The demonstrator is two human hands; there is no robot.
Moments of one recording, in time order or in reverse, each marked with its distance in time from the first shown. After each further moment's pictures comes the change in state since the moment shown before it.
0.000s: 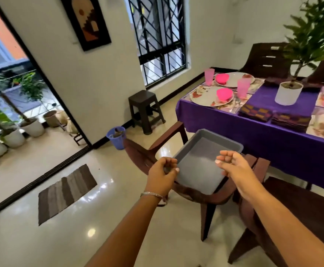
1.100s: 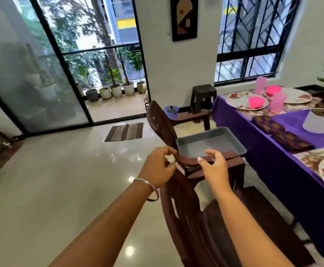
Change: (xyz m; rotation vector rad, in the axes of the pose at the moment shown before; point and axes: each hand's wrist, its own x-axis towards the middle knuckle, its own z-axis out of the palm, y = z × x) left_hand -0.293 0.208 0.305 0.453 0.472 -0.078; right_hand -0.126 -0.020 -0.303 -0.246 -0.431 -0.228
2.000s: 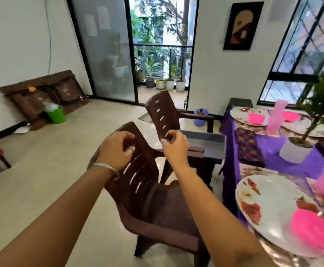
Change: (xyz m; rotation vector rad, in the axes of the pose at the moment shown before) left_hand -0.144 0.276 0.222 0.393 0.571 -0.379; right_hand 0.006 0.028 -0.309 -0.067 -0.523 -0.321
